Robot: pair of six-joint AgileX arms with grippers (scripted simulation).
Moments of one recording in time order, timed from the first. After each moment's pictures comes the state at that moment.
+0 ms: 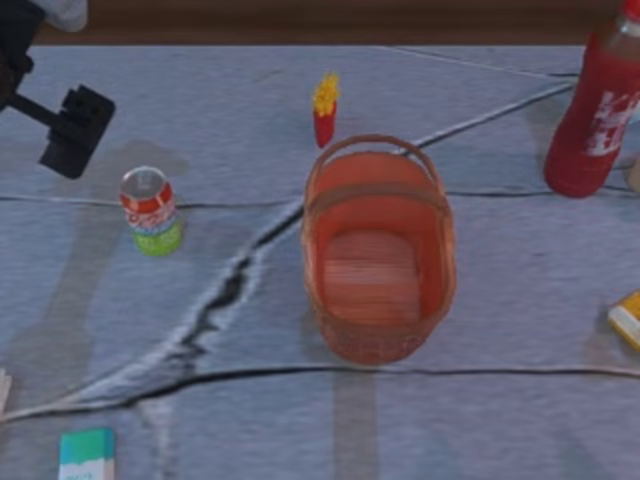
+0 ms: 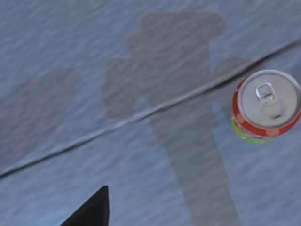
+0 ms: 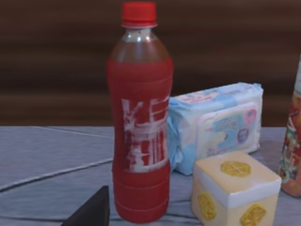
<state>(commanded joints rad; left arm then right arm) -0.15 1.47 1.30 -0.80 0.00 0.40 0.00 0.00 0.00 0.00 0.00 0.00</state>
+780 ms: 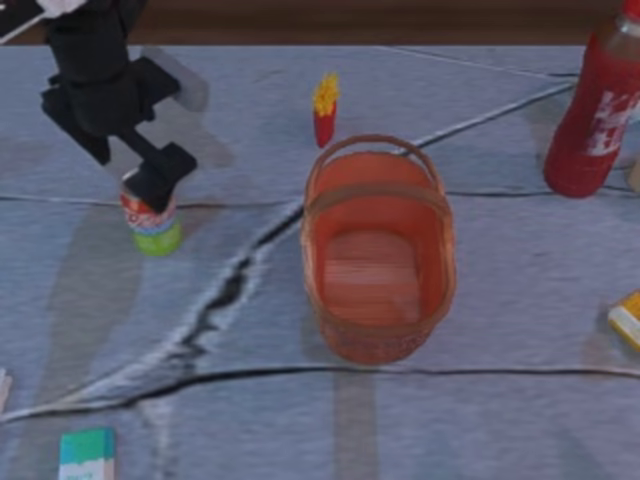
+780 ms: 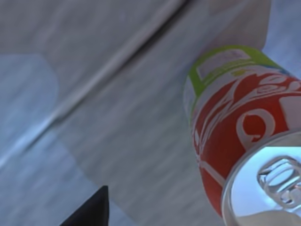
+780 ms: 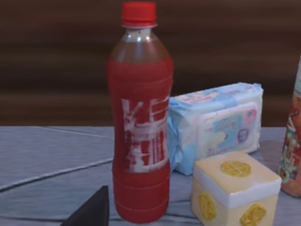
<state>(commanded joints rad) -0.22 2.26 1.95 -1.26 0.00 0.60 0.00 0.00 0.00 0.00 0.00 0.00</state>
